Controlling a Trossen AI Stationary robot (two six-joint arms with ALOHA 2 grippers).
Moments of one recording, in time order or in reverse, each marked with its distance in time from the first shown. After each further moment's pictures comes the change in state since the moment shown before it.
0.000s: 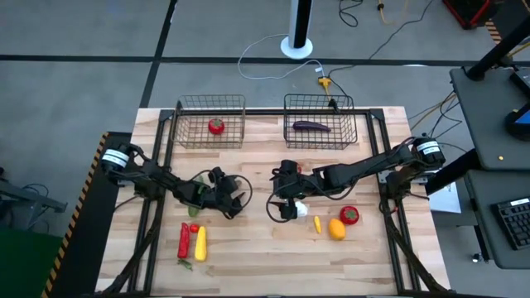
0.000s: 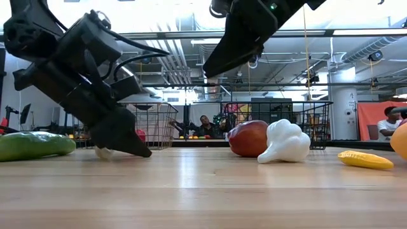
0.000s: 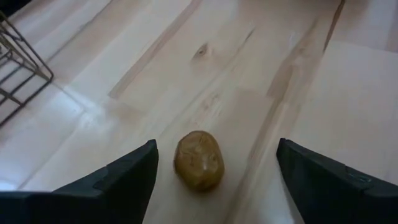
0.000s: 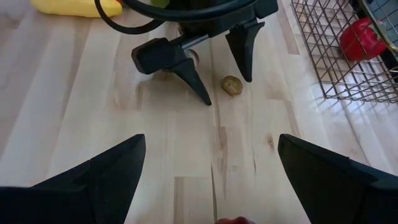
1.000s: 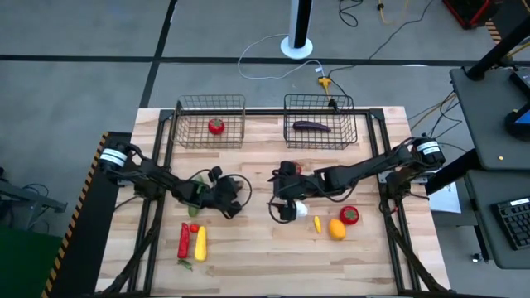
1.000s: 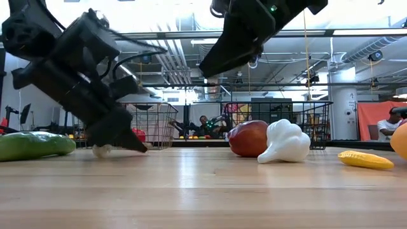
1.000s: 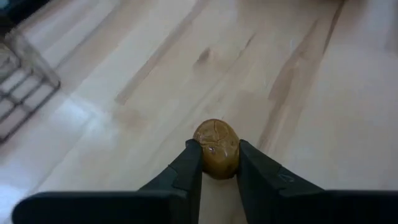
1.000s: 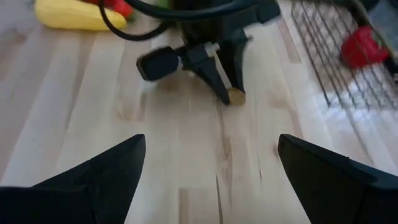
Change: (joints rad) left arm 0.000 -0.035 0.003 0.025 -0.012 0.059; right arm 0.010 0.000 -0.044 0.111 -0.001 -0.007
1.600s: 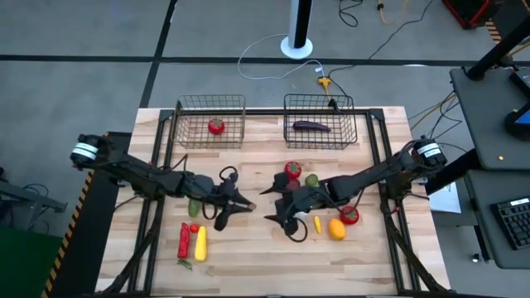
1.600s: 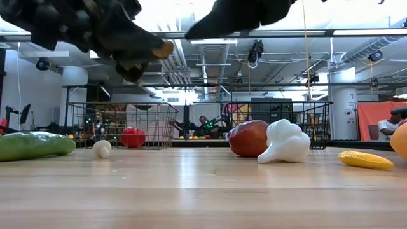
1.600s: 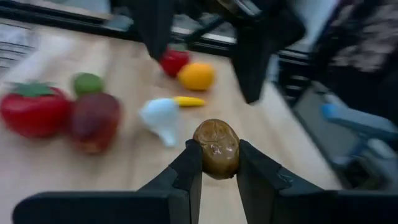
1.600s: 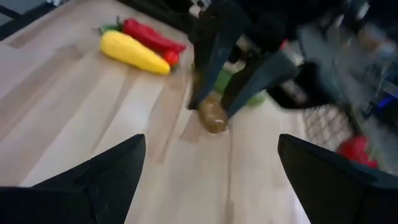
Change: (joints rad) left arm 0.020 -0.318 0.023 0.228 0.680 0.169; right arm 0.105 0.000 -0.006 0.198 0.021 -0.328
